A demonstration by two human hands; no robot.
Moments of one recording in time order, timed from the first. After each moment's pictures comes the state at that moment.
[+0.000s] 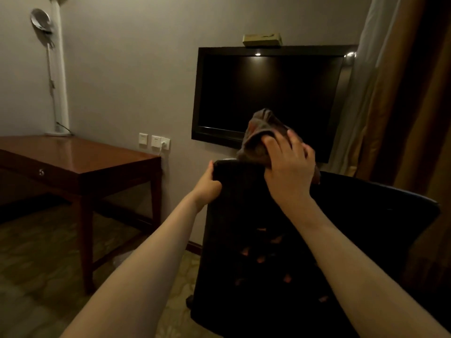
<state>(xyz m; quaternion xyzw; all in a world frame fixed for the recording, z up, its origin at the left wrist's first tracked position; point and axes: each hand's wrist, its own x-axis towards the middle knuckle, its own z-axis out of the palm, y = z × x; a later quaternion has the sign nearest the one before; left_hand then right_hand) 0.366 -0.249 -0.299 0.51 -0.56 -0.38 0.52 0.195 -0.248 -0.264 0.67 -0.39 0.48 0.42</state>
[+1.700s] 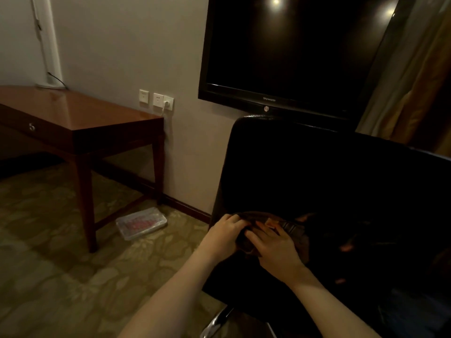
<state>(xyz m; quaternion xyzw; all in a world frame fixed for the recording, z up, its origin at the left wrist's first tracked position) 0.358 -0.299 -0.498 0.52 -0.81 -0.01 0.26 0.184 -0.316 -0.497 0.86 -0.30 0.21 0.35</state>
